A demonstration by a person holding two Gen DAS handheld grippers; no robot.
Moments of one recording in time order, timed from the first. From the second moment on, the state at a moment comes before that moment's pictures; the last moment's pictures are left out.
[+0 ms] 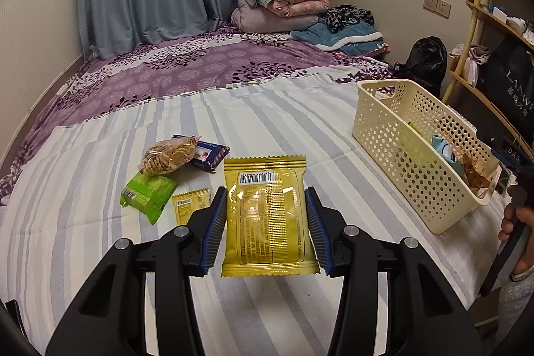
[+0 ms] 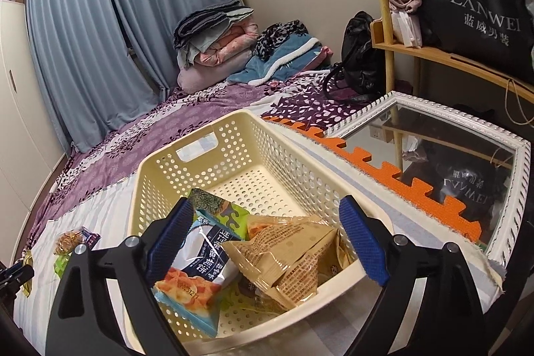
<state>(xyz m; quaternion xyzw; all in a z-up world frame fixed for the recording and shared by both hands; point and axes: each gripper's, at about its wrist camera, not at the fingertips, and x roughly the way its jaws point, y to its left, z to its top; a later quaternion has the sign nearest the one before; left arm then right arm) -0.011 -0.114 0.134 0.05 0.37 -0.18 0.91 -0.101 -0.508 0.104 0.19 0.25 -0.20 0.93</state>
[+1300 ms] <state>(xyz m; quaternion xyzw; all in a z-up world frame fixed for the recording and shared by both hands) -0.036 -0.328 0.162 0.04 0.32 -0.44 0.84 -0.123 -0.536 0.108 0.22 0.22 -0.21 0.93</state>
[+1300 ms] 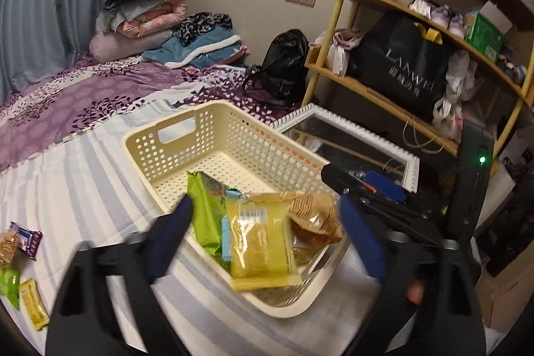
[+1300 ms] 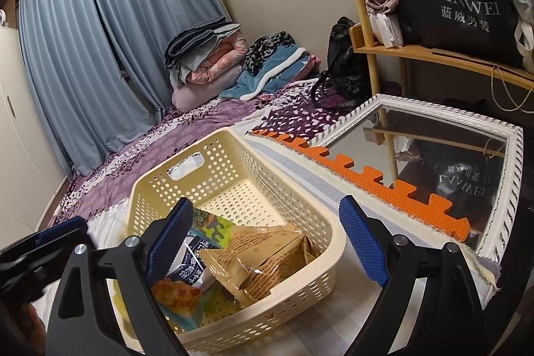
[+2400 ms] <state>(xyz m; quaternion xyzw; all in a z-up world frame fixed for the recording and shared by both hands) -0.007 -0.223 0.162 0.04 0.34 -0.28 0.90 -0.111 -0.477 0.142 0.19 0.21 -0.17 0.94</state>
